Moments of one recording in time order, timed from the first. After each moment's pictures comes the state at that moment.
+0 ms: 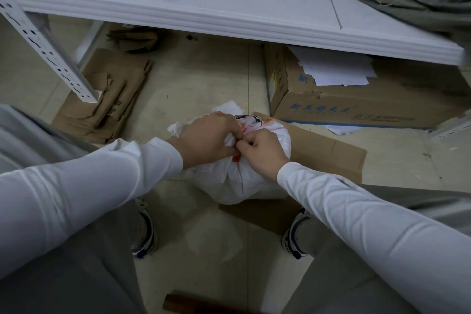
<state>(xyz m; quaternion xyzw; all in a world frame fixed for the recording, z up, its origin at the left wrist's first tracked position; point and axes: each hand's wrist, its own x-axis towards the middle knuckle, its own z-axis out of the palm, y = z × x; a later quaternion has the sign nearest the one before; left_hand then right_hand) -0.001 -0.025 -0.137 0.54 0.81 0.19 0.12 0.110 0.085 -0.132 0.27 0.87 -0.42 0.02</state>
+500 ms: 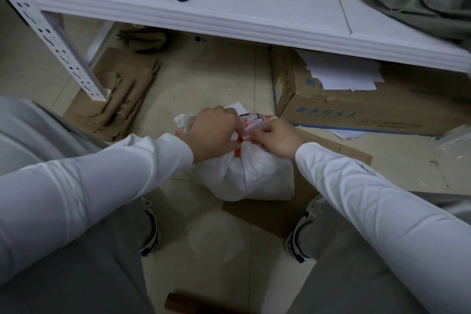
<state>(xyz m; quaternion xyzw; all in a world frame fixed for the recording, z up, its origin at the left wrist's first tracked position) -0.007 -0.021 -0.130 0.51 0.85 0.09 0.07 0.092 0.114 -0.112 0.27 0.88 -0.37 0.12</state>
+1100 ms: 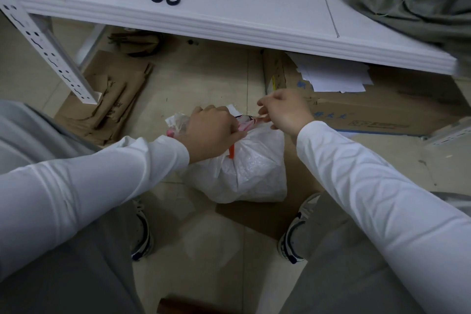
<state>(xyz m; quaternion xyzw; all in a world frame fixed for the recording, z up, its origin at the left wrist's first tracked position) 0.003 -0.009 -0.126 0.44 0.89 0.12 0.05 0.080 0.128 -0.069 0.36 0.83 -0.43 -0.03</state>
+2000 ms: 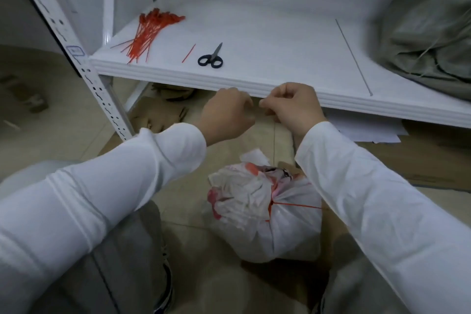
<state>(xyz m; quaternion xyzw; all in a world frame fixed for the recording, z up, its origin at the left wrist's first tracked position) -0.098 -0.005 -0.043 0.38 0.90 0.23 0.00 -0.006 0.105 -0.009 0.28 0.76 -0.56 -0.17</state>
